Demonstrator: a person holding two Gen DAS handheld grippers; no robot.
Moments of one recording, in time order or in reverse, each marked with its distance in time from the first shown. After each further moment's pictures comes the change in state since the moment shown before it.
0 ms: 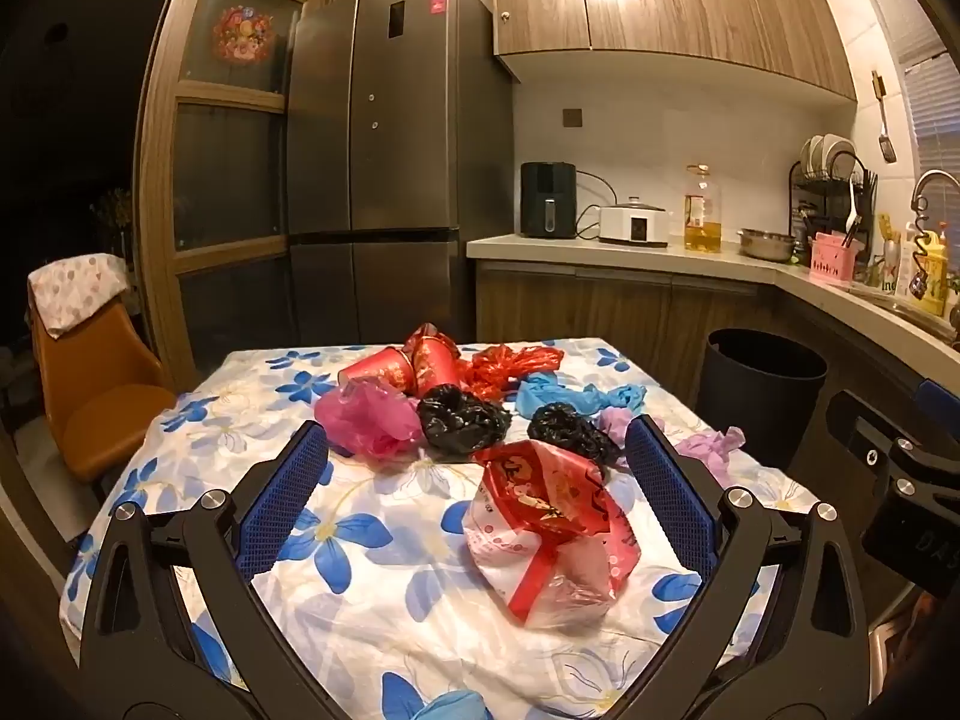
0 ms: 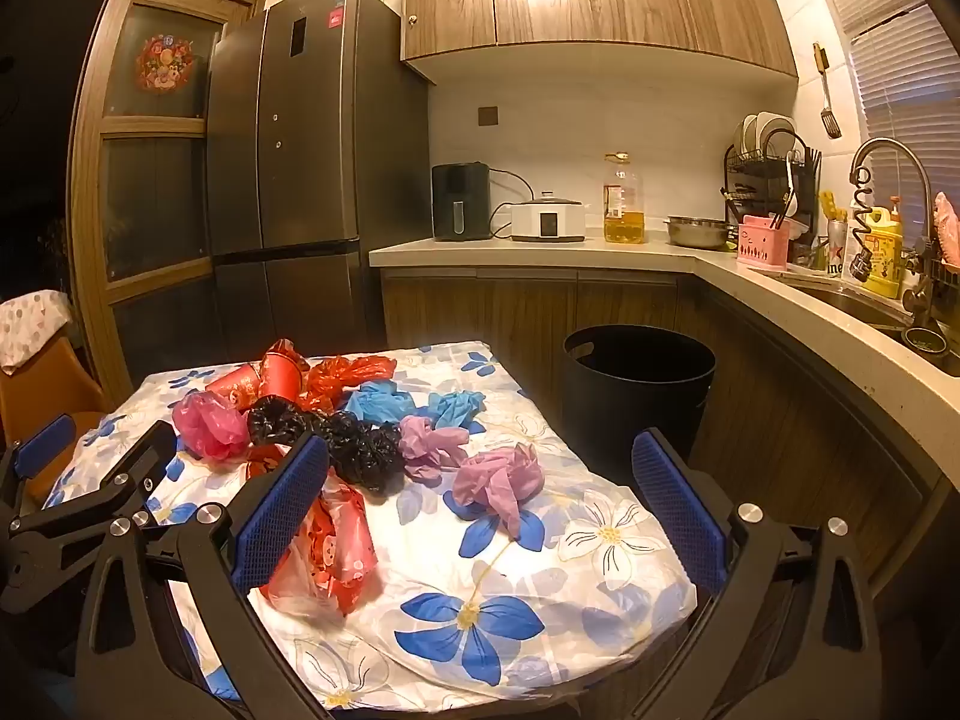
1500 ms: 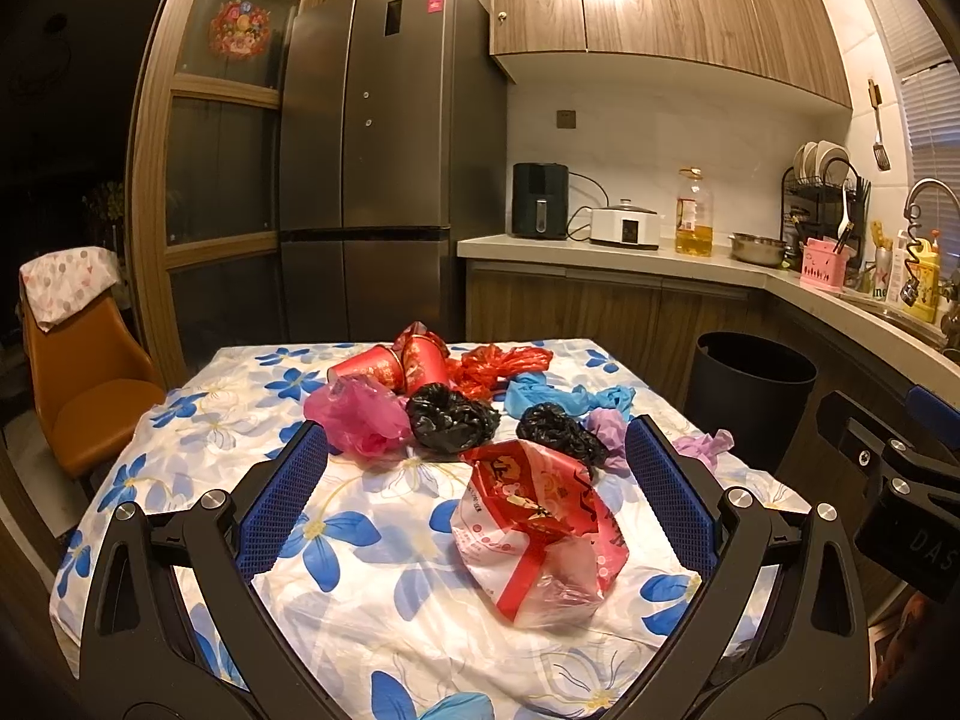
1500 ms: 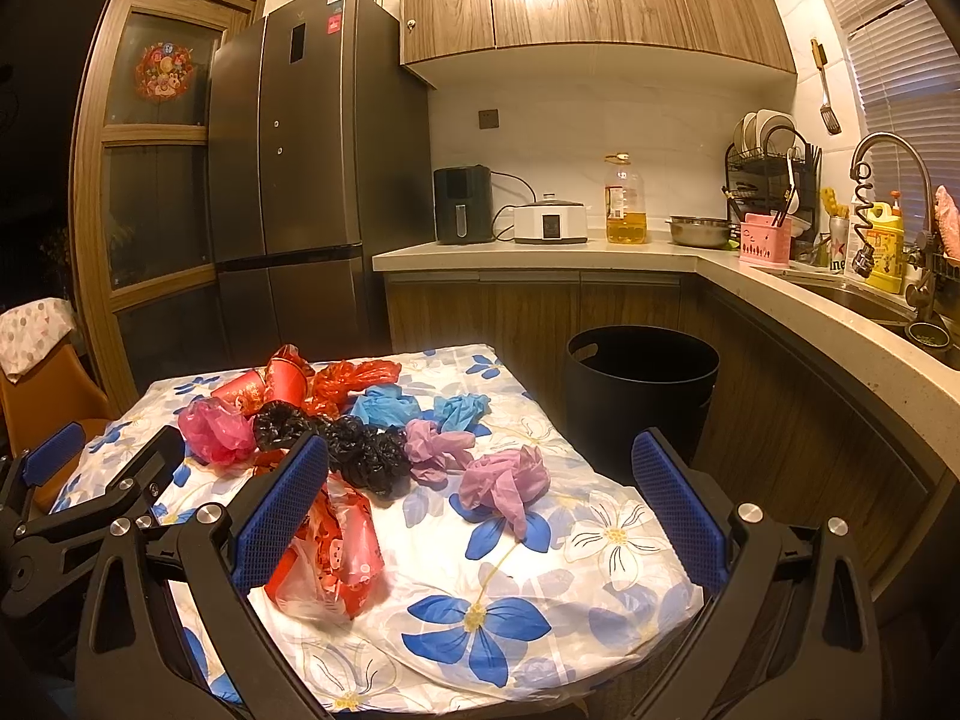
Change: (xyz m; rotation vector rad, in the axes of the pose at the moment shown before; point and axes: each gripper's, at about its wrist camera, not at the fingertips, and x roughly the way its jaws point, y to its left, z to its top) left arm 0.000 -0.002 0.000 -0.008 0.001 -0.020; right arm -0.002 -0.001 0.001 0.009 -0.016 0.001
